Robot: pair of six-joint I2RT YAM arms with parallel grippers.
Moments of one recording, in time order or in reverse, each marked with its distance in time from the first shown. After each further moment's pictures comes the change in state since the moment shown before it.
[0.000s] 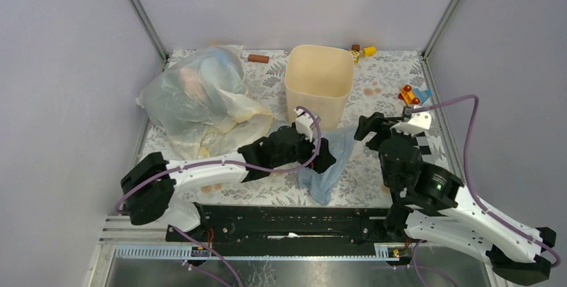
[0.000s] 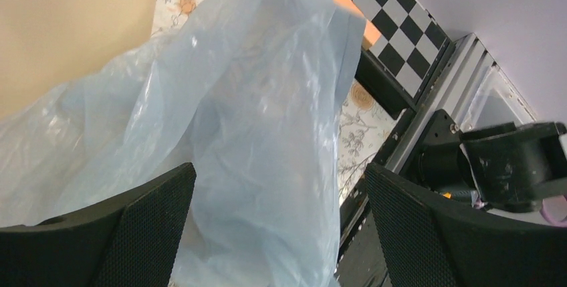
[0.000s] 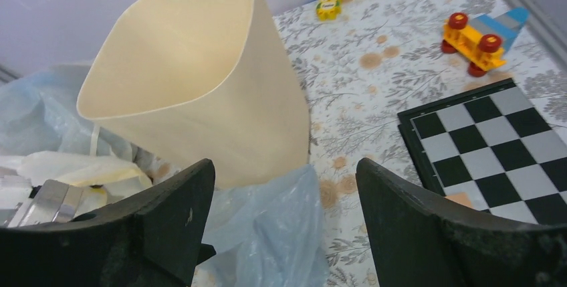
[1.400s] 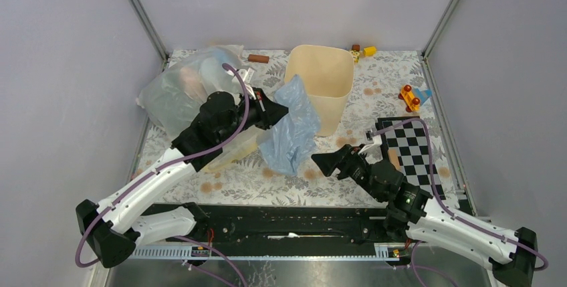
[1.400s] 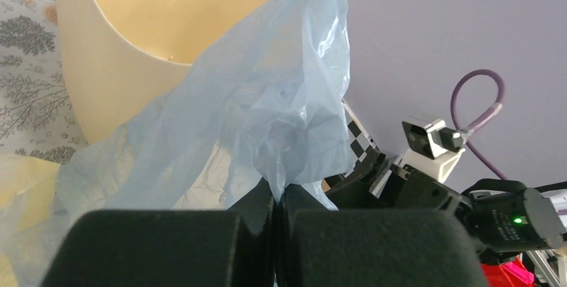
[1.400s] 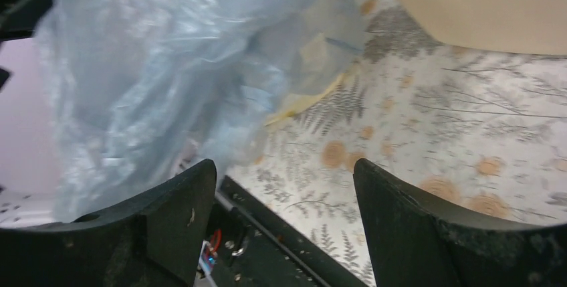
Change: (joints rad) left arm 0.329 -0.370 0.184 -0.306 0.125 -0.113; right arm 0.000 -0.157 -0.540 0.541 -0.705 0.249
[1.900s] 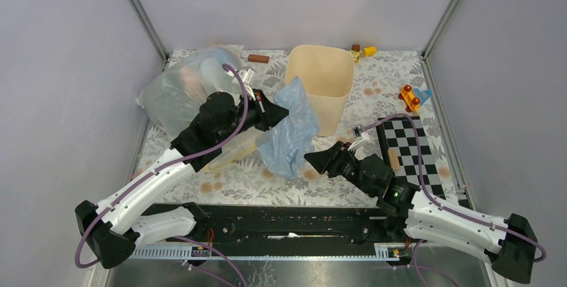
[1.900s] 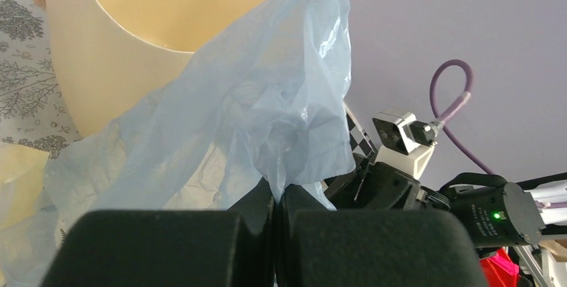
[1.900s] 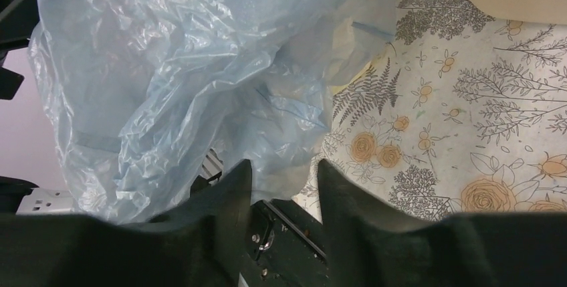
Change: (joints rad) left arm 0.001 -0.006 0.000 -0.032 0.011 -0.022; right arm 0.000 0.162 0.024 0.162 -0.103 0.079
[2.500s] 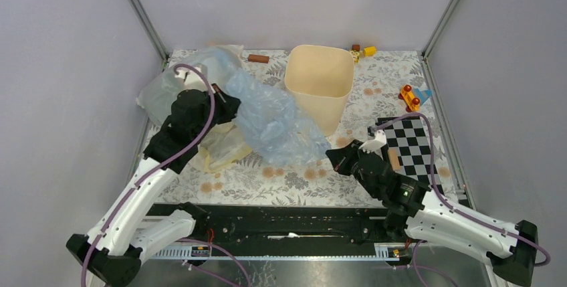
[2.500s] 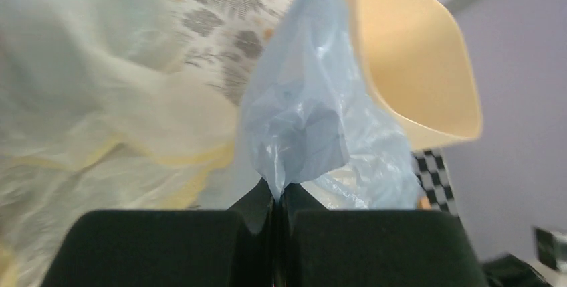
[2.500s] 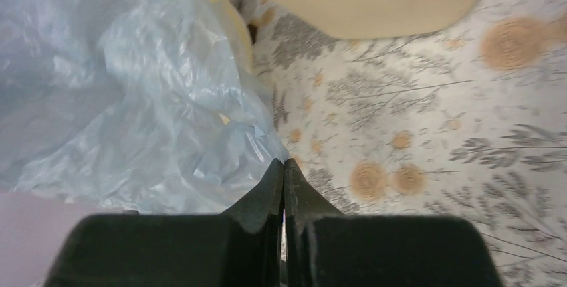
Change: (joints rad) left arm 0.214 -0.108 0.032 -0.274 -0.259 -0.002; right arm 0.000 -0.037 0.096 -0.356 0.248 0.051
